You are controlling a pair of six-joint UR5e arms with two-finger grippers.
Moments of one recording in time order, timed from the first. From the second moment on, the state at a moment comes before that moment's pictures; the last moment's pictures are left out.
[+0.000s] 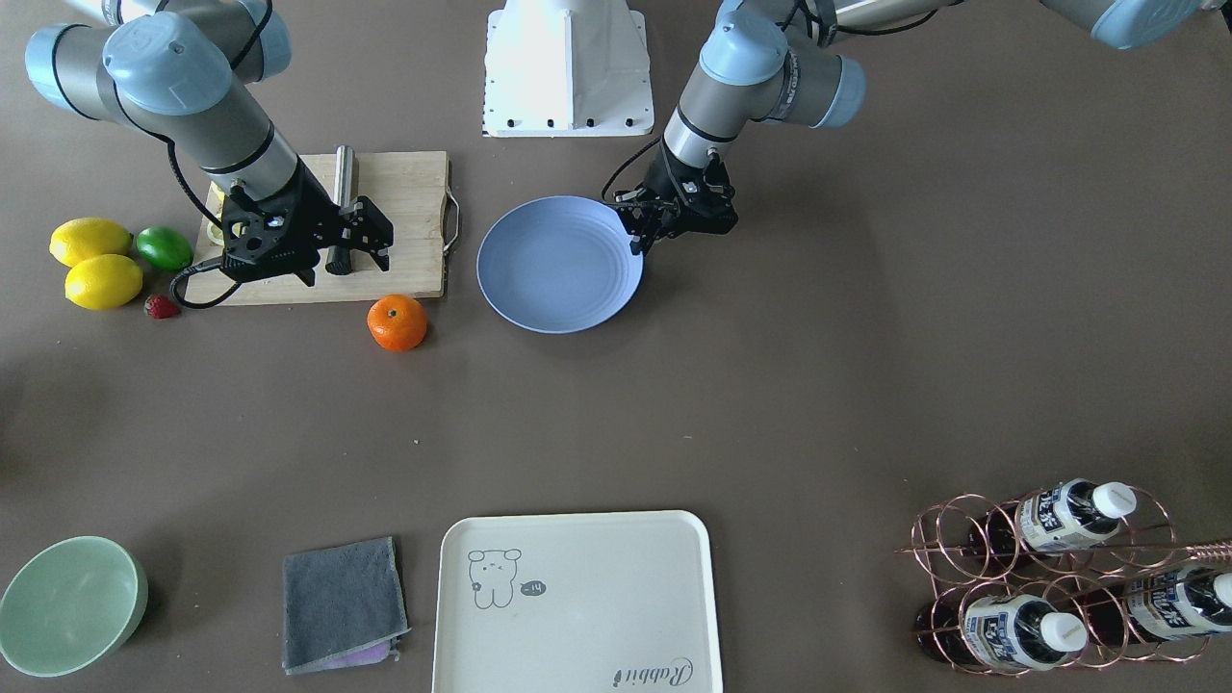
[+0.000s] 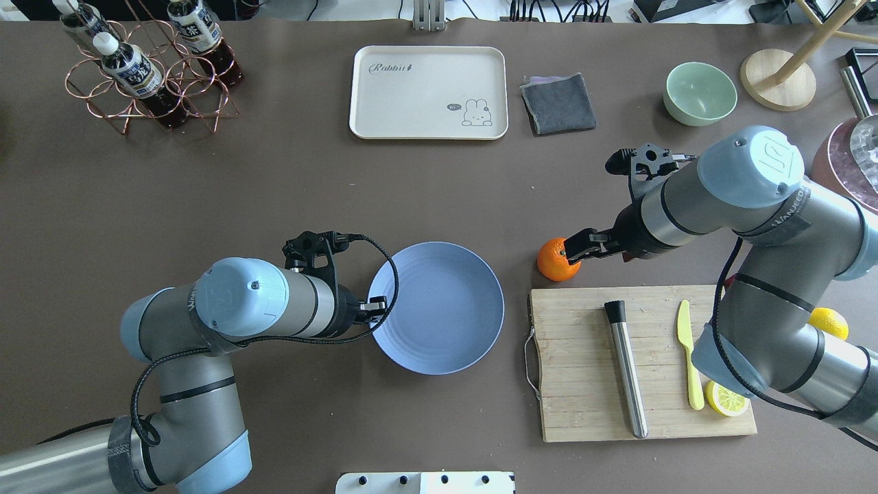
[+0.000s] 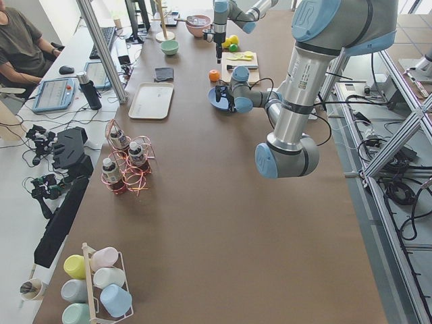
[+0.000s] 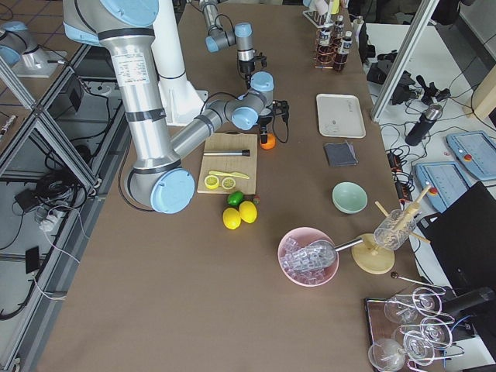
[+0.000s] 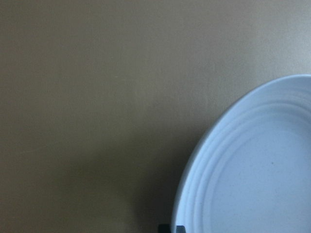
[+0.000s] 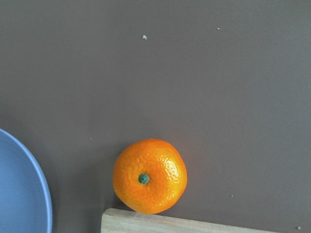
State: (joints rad) left arm -0.38 -2.02 -1.75 -2.04 -1.75 -1.48; right arm 0.68 -1.32 1.91 -1.31 2.05 1.04
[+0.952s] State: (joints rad) left arm -0.39 -2.01 -1.75 -2.04 -1.74 -1.49; right arm 0.59 -1.23 1.78 -1.31 1.90 1.03
